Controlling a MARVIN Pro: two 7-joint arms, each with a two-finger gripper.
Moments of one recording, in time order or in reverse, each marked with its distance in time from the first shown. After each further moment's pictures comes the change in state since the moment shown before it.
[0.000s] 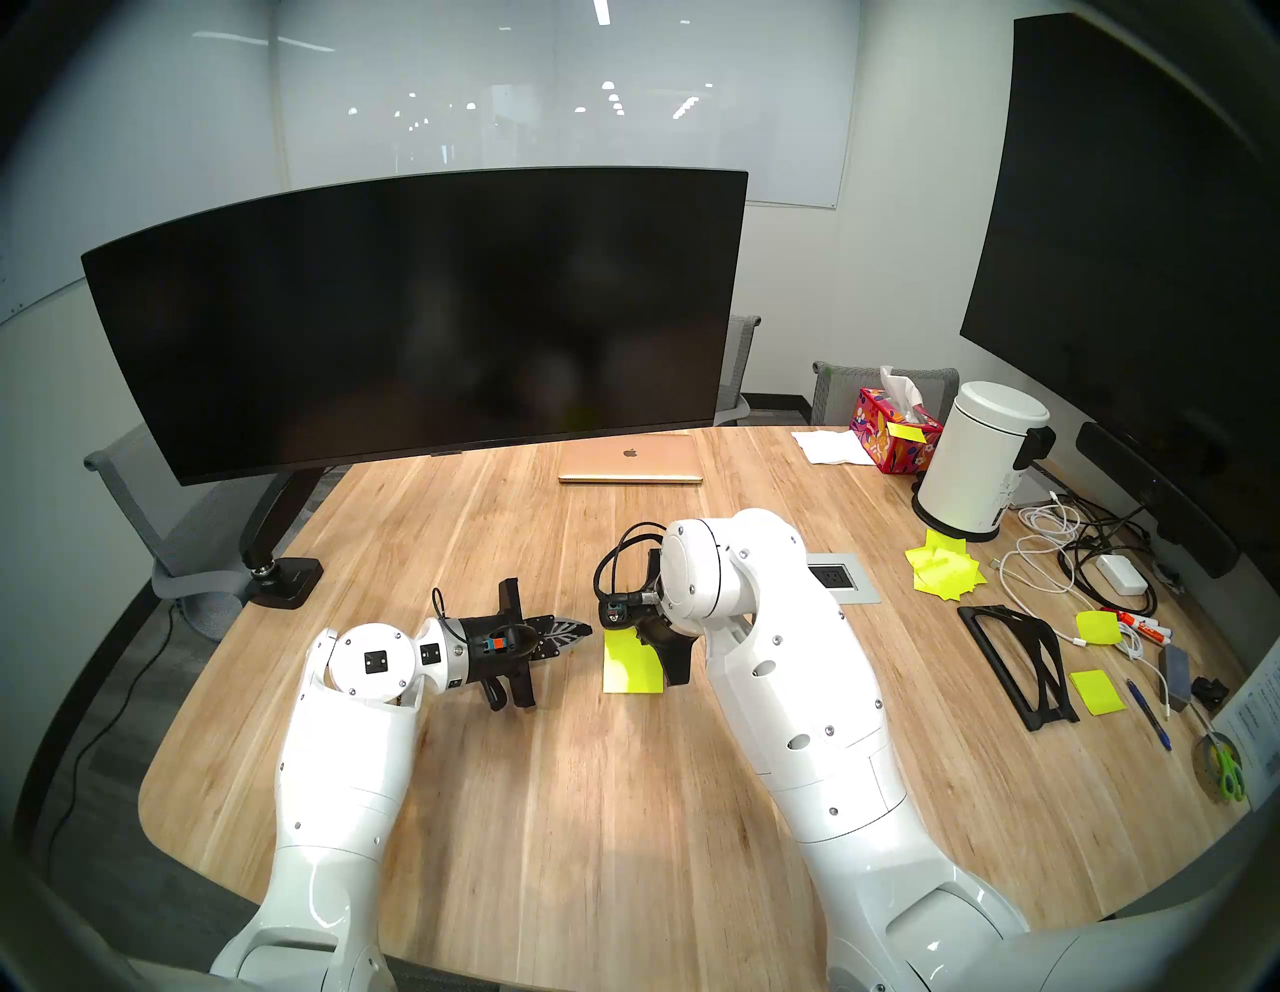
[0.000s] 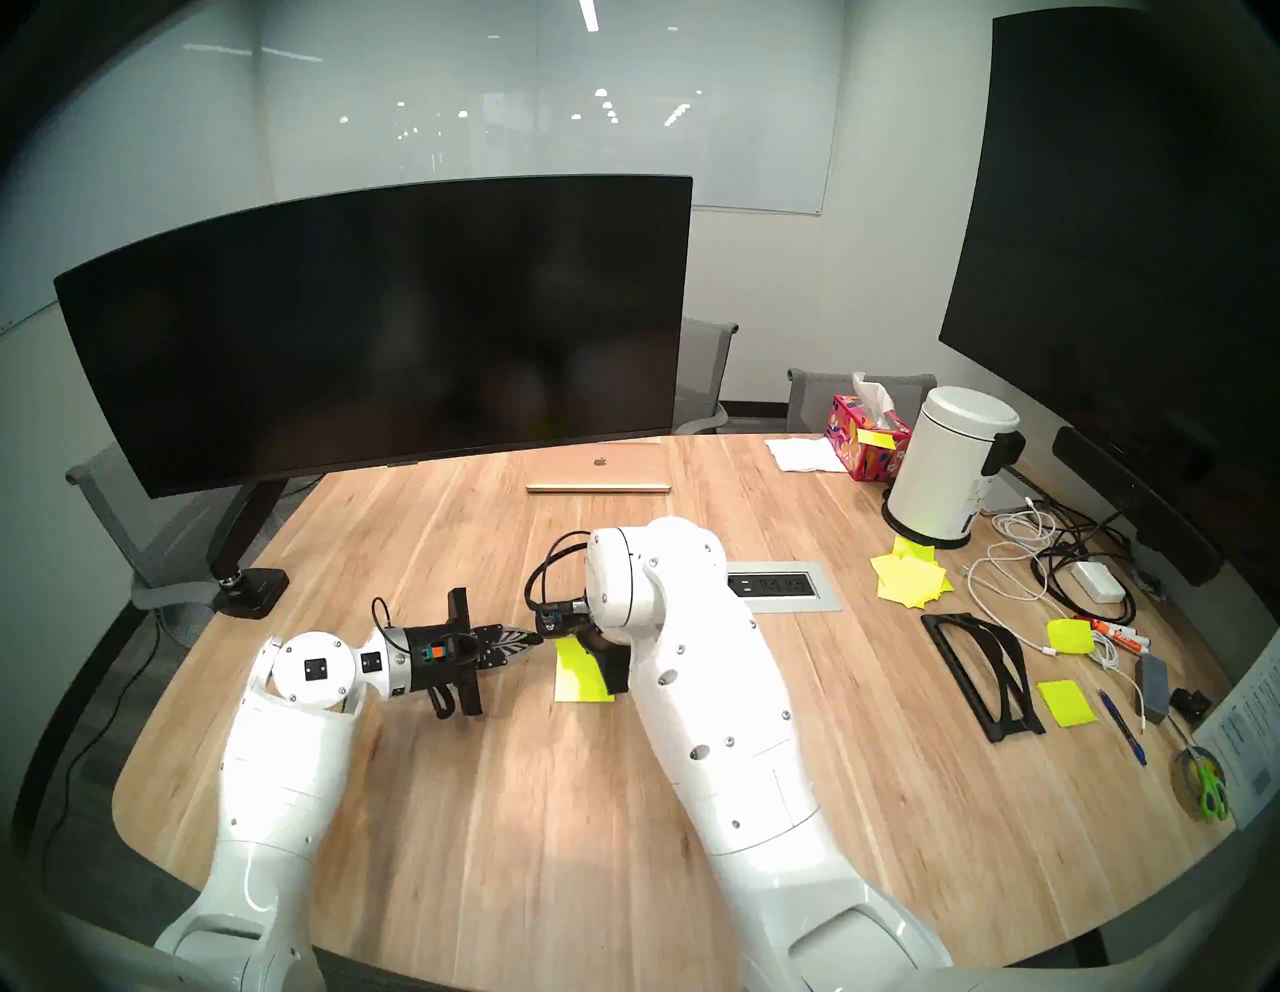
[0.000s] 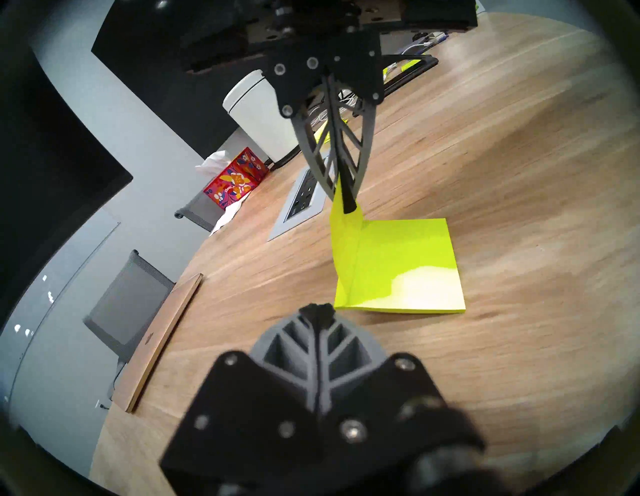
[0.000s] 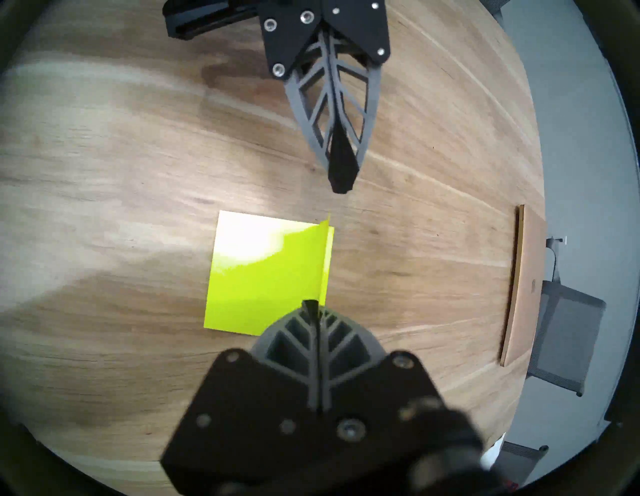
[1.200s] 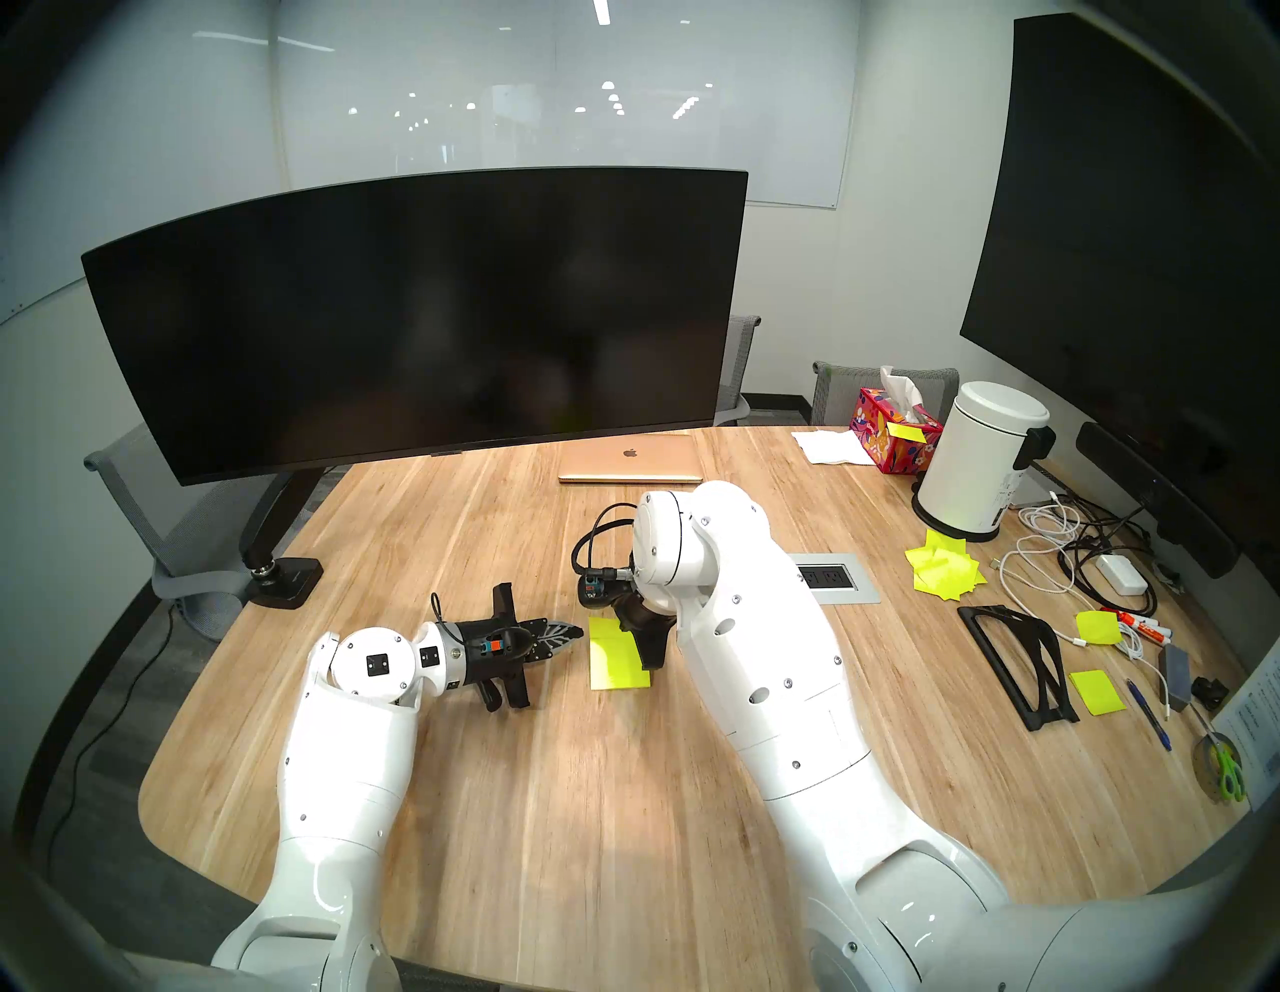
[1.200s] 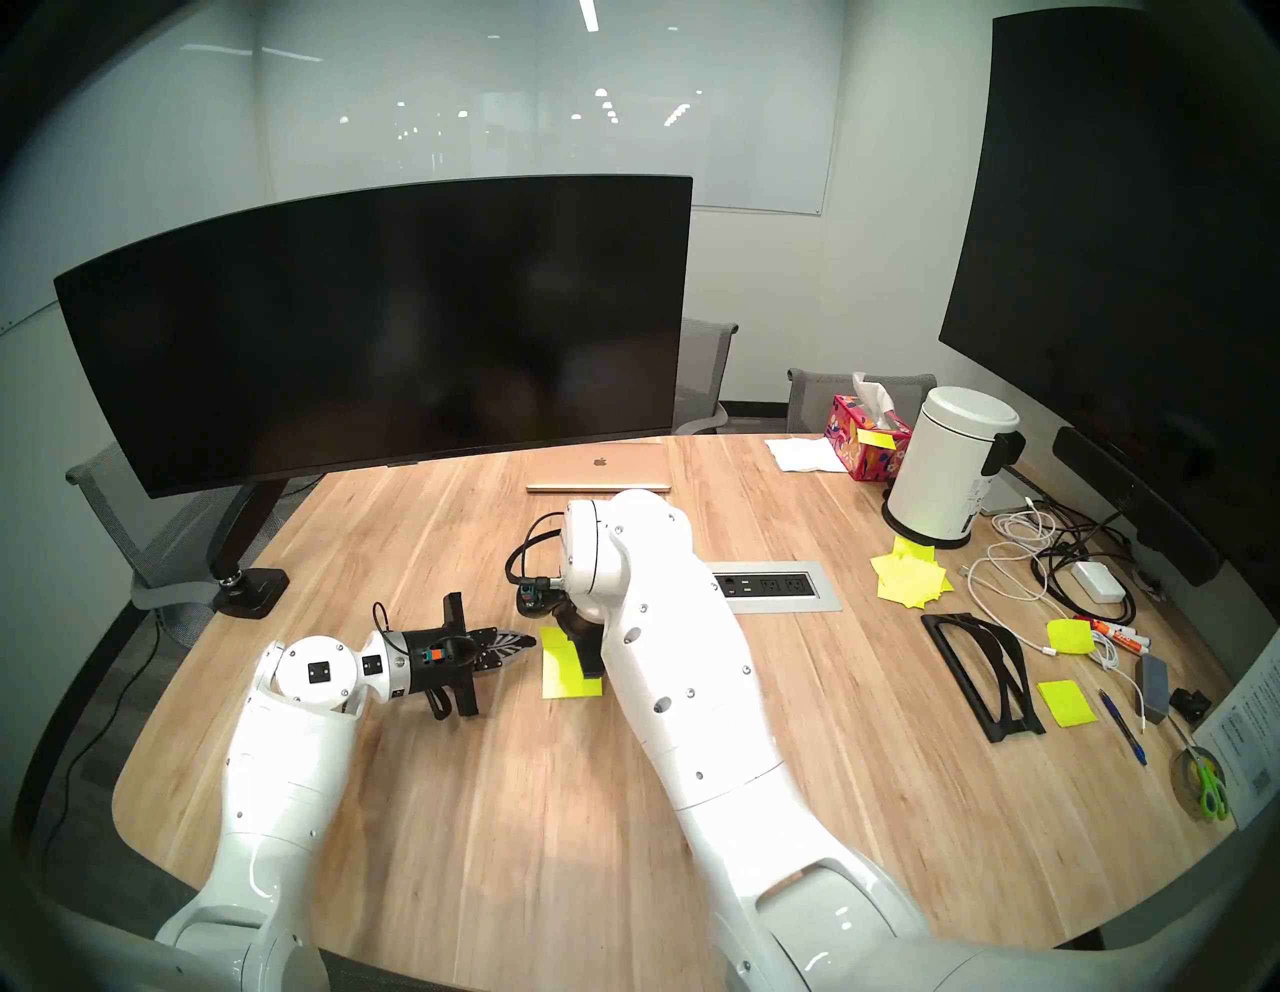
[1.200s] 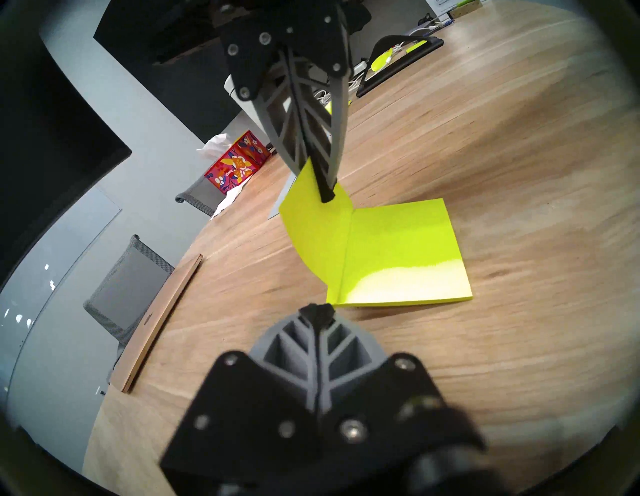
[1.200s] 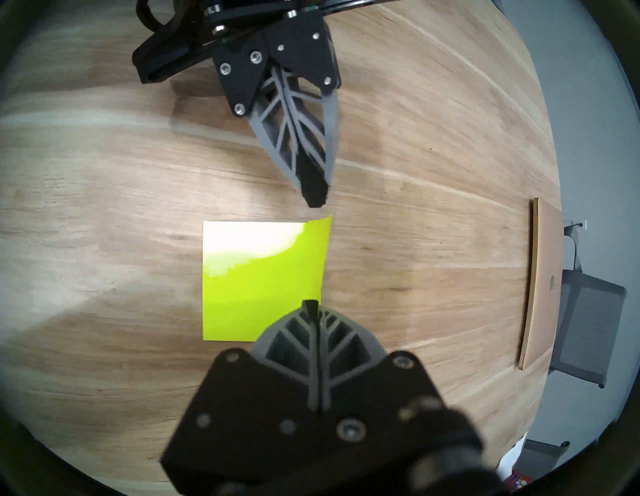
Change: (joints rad) left arm -0.036 -0.004 -0.015 0.085 0.066 -0.034 0.036; right arm 0.124 -0.062 0.016 0.178 0.005 0.082 0.006
